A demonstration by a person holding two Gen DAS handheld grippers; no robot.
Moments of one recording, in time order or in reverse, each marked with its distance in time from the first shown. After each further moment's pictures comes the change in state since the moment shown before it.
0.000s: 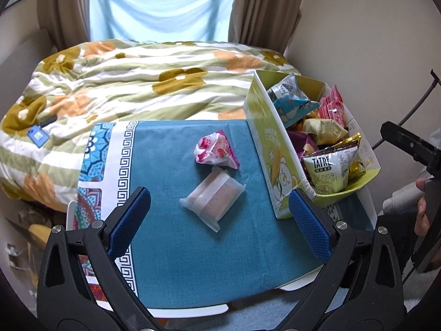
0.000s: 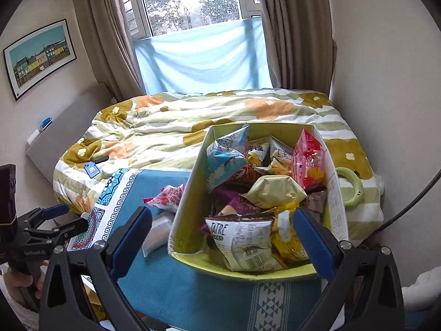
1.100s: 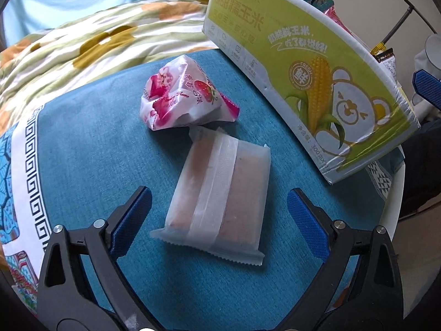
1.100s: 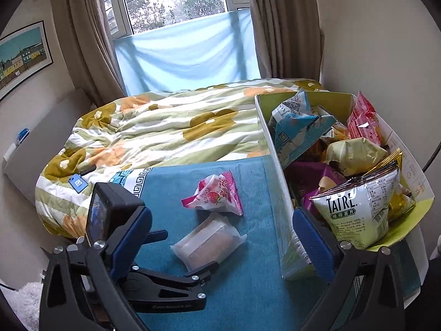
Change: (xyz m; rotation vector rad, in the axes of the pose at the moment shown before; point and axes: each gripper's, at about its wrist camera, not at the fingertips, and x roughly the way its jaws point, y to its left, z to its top) left arm 0.197 0.030 -0.029 0.283 0.203 -0.287; right arm 0.102 0.131 -0.048 0.106 -0.022 -0.132
